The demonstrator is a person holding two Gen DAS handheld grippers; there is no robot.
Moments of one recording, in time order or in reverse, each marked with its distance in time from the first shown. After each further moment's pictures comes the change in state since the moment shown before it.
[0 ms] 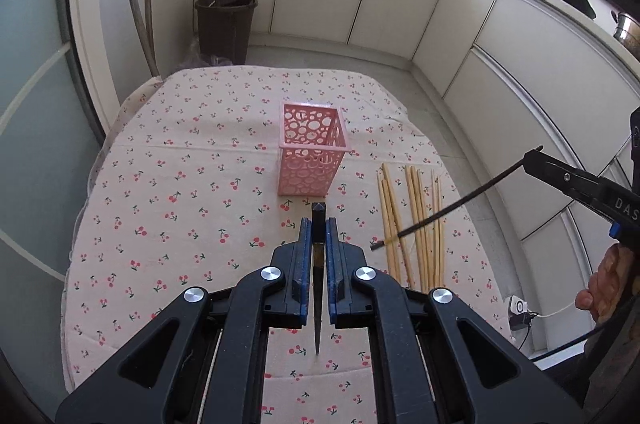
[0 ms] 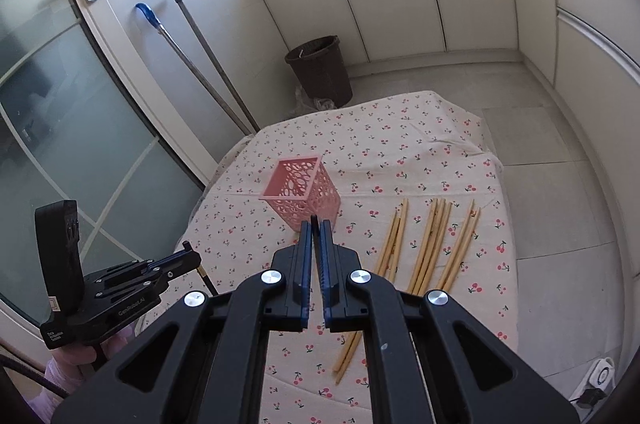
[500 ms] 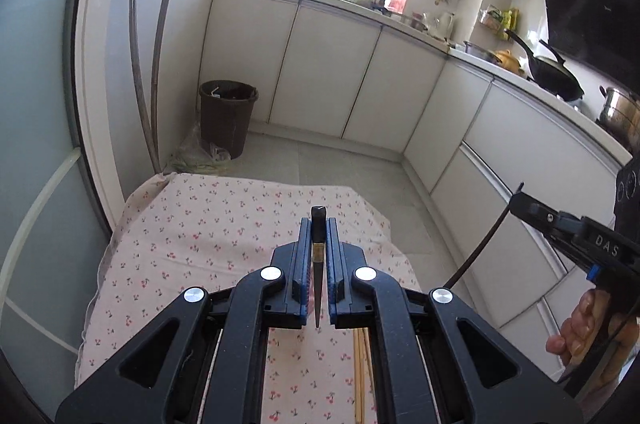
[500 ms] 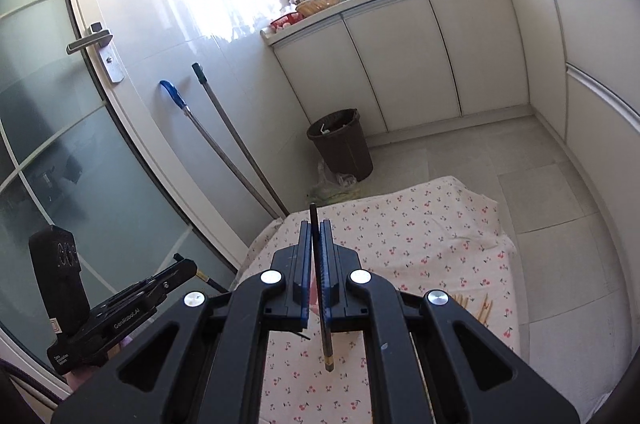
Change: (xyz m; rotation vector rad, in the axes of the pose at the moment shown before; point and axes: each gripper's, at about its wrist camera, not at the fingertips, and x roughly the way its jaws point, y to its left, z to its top) left arm -0.047 -0.005 0.104 -0.084 -0.287 -0.023; right arm -0.030 0.023 0.098 0.029 -0.203 0.072
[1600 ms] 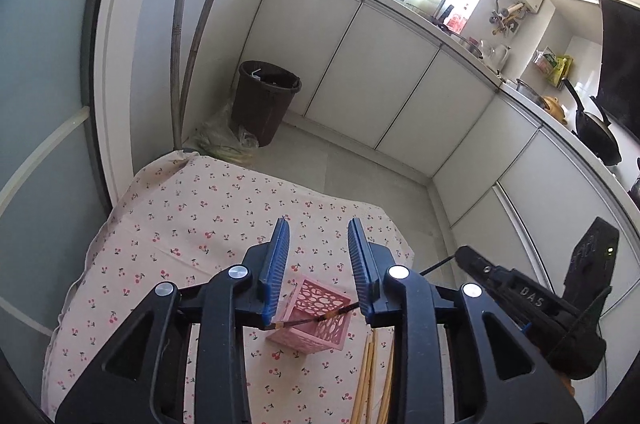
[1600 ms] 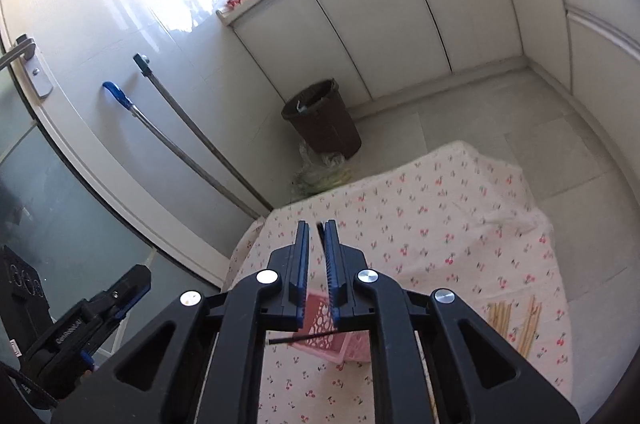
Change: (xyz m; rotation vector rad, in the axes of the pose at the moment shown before) left arm 0.054 0.048 0.020 -0.200 0.015 0.068; right arm 0.136 -0.034 -0.011 0.177 0.141 -0.057
